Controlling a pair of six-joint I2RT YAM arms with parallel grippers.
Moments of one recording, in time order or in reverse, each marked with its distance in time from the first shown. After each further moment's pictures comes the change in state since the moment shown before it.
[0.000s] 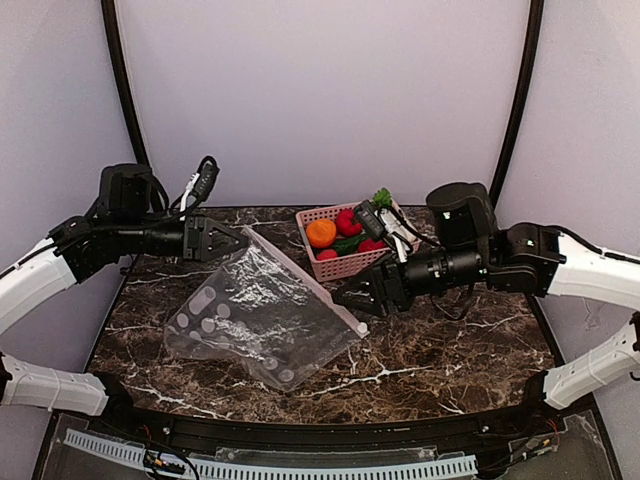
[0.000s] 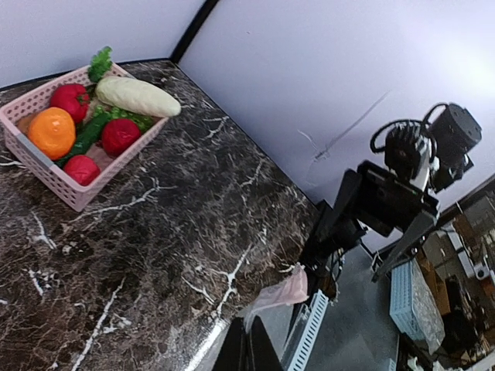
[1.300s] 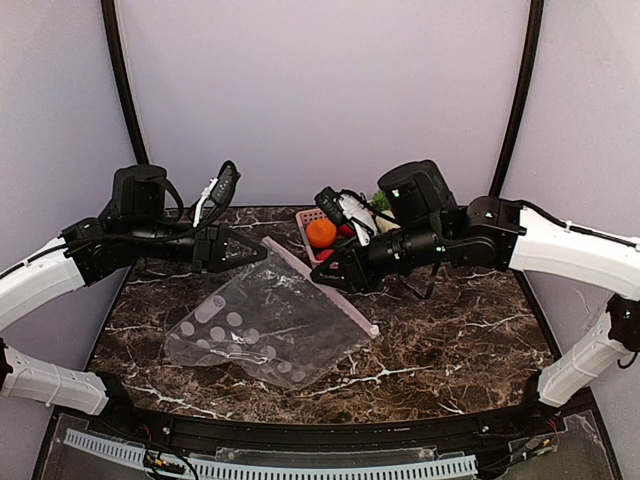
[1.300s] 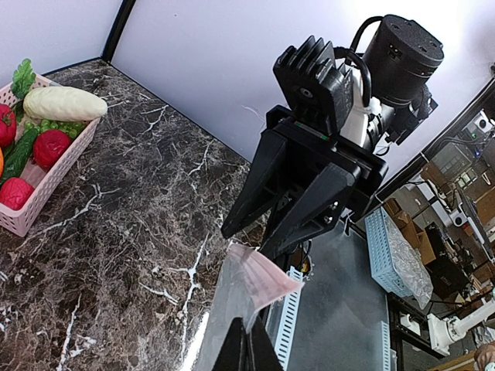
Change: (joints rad) left arm -0.135 0.051 0.000 0.083 0.100 0.073; right arm 0.003 0.214 0.249 -0.117 0.096 -0.128
